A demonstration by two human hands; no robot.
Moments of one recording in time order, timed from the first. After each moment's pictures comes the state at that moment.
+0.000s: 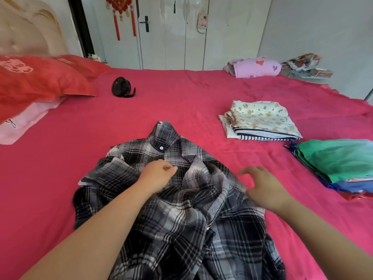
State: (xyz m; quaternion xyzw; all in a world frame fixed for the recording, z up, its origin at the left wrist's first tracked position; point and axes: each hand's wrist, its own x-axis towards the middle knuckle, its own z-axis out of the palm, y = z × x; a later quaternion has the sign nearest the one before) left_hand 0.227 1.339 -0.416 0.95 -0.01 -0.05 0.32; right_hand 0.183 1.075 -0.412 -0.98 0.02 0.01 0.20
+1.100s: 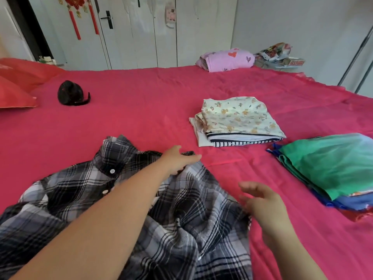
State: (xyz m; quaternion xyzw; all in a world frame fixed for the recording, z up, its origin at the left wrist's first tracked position) left_hand 0.396 1.184 -0.431 0.86 -0.03 -0.17 0.48; right_hand 0.245 1.013 -0.461 -0.77 0.24 -0.13 0.58
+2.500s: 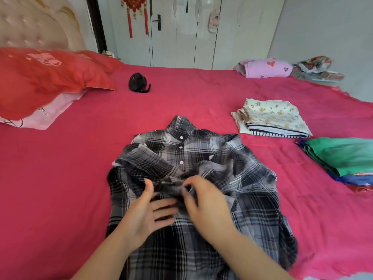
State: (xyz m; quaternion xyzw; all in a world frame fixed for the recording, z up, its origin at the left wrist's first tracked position) left_hand 0.097 1.407 -0.457 0.54 0.15 -0.19 0.81; right_hand 0.094 1.248 -0.428 -0.90 -0.20 -0.21 0.33
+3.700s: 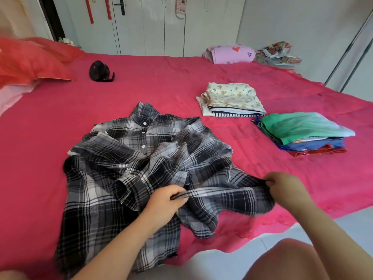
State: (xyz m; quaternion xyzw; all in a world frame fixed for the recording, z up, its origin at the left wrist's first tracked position) left_hand 0.068 1.290 -0.469 0.85 -0.13 -0.10 0.50; right_hand 0.054 1.001 -0.430 -0.98 0.18 -0.01 0.10
